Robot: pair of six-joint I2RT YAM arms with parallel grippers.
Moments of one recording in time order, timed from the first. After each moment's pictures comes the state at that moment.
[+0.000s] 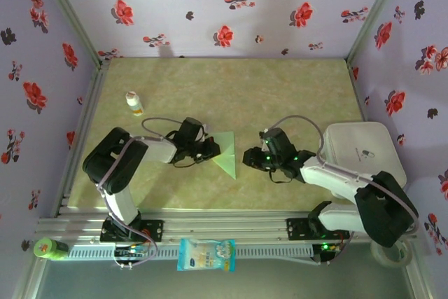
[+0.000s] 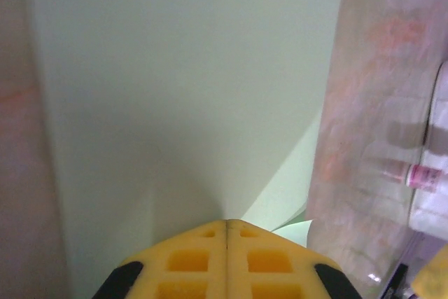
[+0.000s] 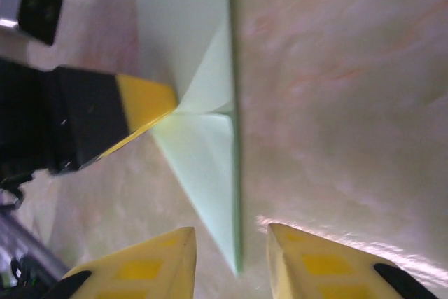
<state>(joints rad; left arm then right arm) -0.66 1.78 0.76 0.16 0.46 -0.87 0.65 1.24 0.52 -0.12 -0.28 0.85</state>
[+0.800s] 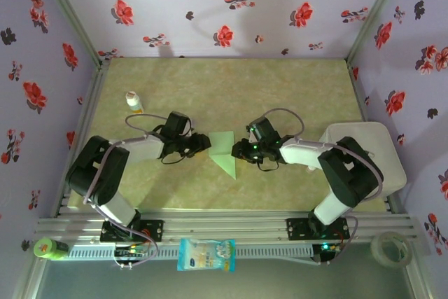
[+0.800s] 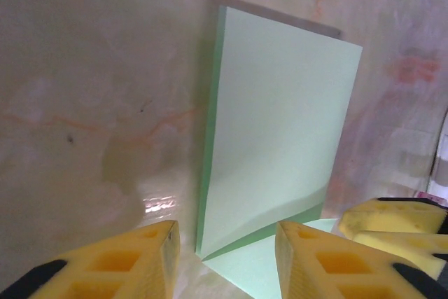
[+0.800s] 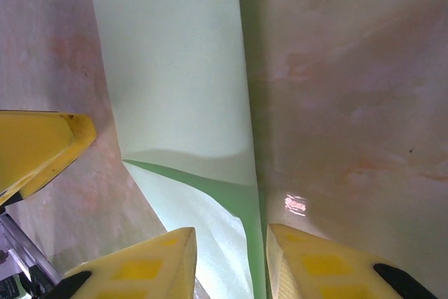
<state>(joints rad) -0.53 1.63 0.74 -0.02 0.43 -0.85 0.64 1.60 0.71 -0.04 -0.40 0.85</state>
